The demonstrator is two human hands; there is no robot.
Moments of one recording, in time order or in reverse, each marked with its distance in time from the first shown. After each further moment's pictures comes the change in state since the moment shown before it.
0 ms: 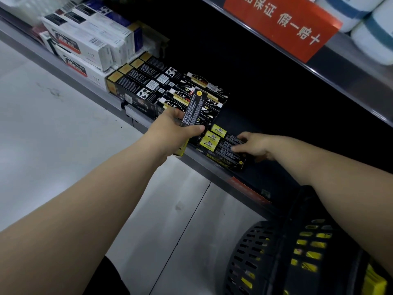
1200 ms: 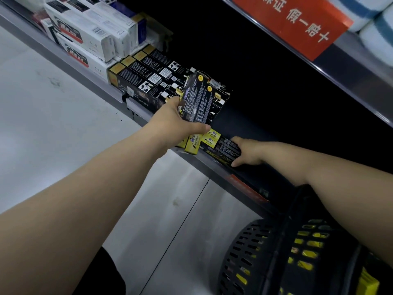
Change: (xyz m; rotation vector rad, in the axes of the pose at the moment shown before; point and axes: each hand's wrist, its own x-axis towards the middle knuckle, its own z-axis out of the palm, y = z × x) left_hand 0.000 0.004 -0.002 -0.053 -0.071 0.061; right_hand 0.006 0.001 0.015 -0.452 -0.102 -0.166
